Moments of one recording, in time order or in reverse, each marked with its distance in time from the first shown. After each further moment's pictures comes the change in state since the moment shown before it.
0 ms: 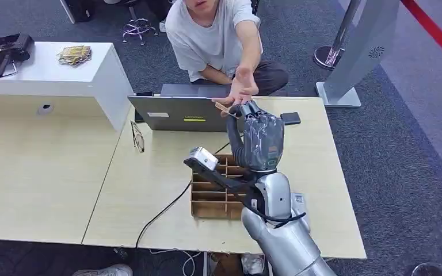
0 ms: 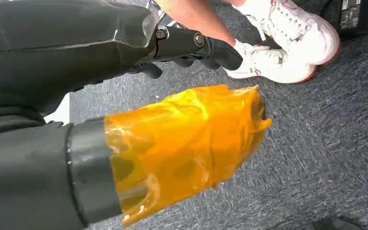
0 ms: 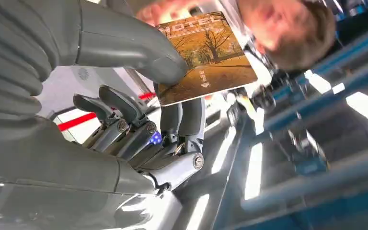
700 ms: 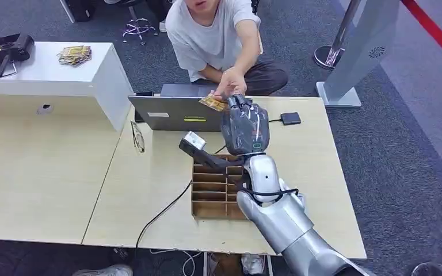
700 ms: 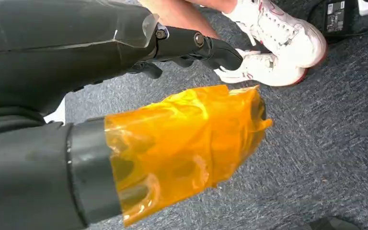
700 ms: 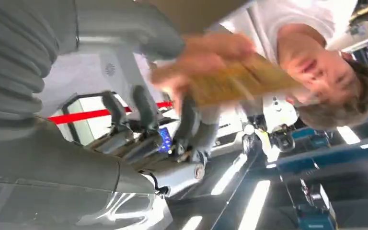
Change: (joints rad) left arm -0.010 0.002 -0.027 0.000 -0.022 -0.013 0.005; right arm -0.170 -0.004 0.059 0.285 0.023 0.075 0.130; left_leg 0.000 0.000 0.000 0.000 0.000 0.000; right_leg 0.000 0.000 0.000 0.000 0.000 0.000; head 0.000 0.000
